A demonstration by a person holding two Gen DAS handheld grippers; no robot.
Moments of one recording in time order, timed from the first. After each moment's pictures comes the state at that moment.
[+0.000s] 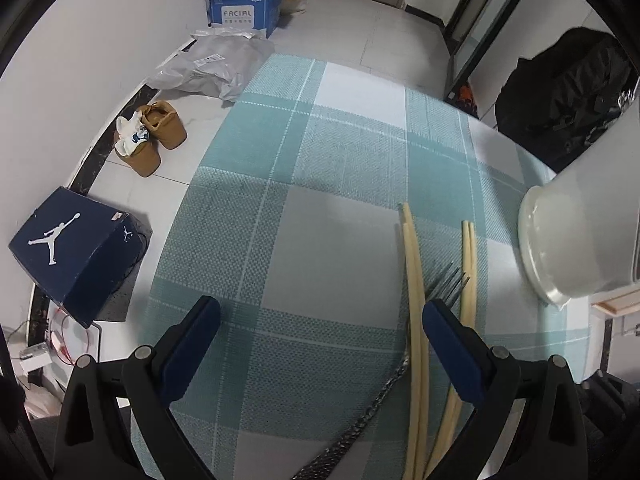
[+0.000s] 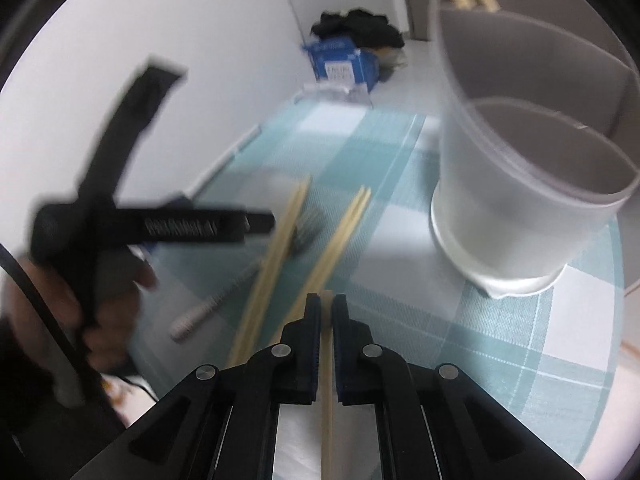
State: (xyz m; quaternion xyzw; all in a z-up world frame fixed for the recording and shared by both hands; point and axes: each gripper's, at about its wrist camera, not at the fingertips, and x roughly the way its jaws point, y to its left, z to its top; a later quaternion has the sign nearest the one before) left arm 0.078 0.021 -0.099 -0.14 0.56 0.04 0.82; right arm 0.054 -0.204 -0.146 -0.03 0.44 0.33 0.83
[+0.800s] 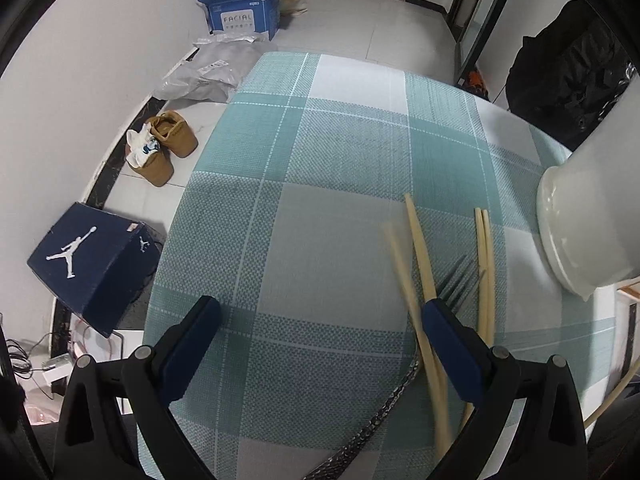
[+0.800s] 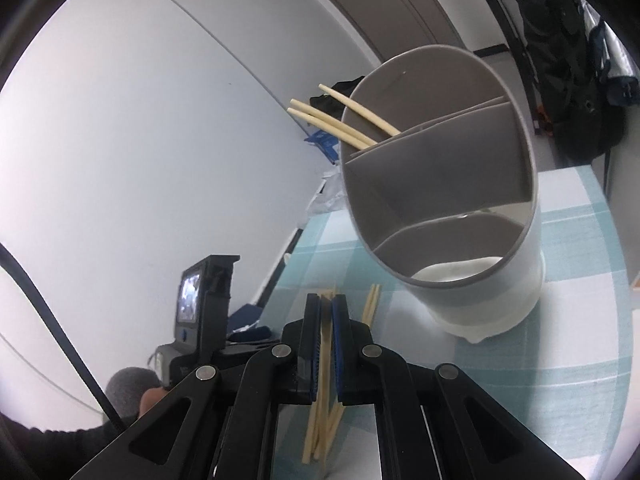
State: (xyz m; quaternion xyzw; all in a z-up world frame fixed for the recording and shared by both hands) left arm 0.080 0.010 -0.106 -0.08 0.57 0.06 0.82; right arm 0.062 -0.272 -0.100 0.19 0.37 0.36 0.84
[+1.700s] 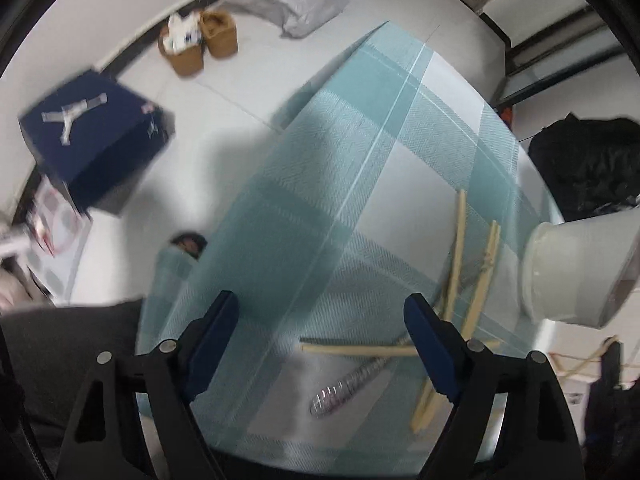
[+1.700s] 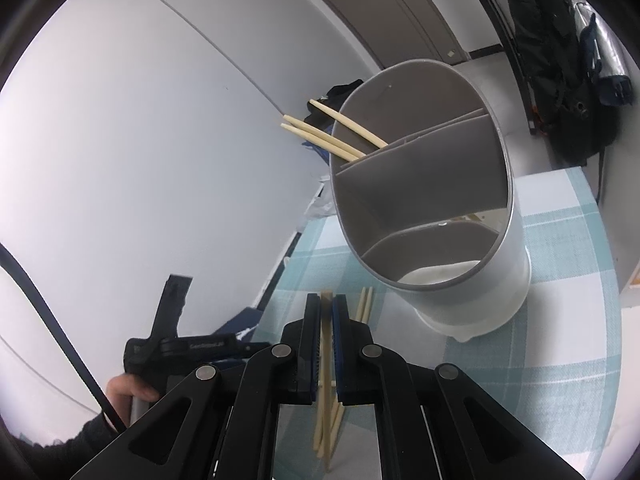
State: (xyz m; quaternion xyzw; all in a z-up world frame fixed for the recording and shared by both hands) left arm 0.039 0.063 -0.101 -0.30 0.62 0.08 0.72; right arm 0.068 -0.281 -0.101 0.20 0.37 0.36 0.84
